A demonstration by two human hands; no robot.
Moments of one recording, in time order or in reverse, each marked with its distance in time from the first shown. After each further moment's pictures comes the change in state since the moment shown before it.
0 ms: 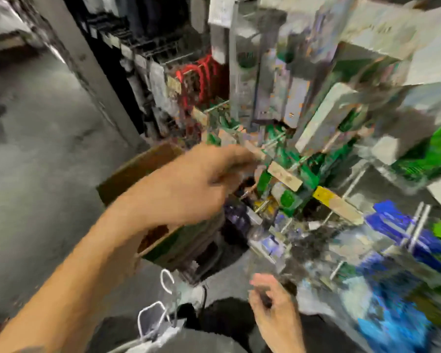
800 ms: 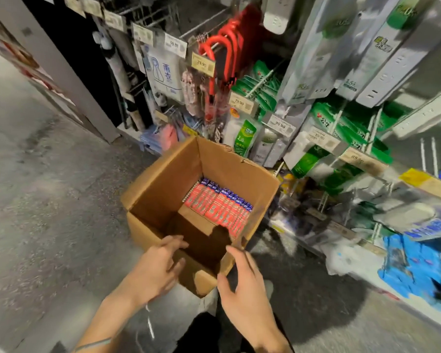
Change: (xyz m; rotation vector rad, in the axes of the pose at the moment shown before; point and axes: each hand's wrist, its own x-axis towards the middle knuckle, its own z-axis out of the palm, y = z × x) left_hand -0.153 -0.363 -0.077 0.121 -0.437 -0.424; right_hand 0.012 -0.148 0.289 -0.232 -0.107 -0.027
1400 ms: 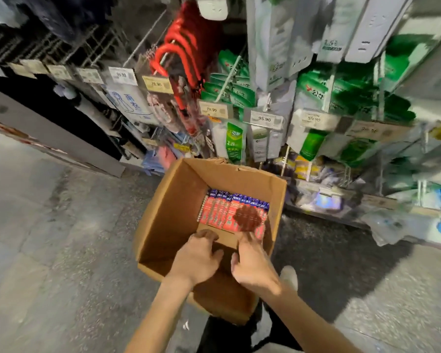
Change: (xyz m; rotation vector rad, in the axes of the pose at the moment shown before) left_hand 0.139 0.040 -0.010 0.301 -0.145 -0.067; right_hand 0.140 0.007 0.000 -0.076 -0.089 0.147
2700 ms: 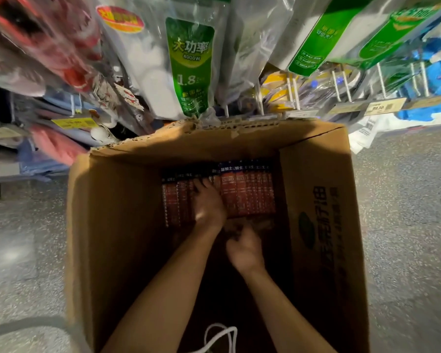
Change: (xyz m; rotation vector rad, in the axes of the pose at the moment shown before) left_hand 0.322 -0.063 0.155 0.296 -0.109 0.059; right_hand 0.210 0.050 0.164 0.744 0.334 0.808
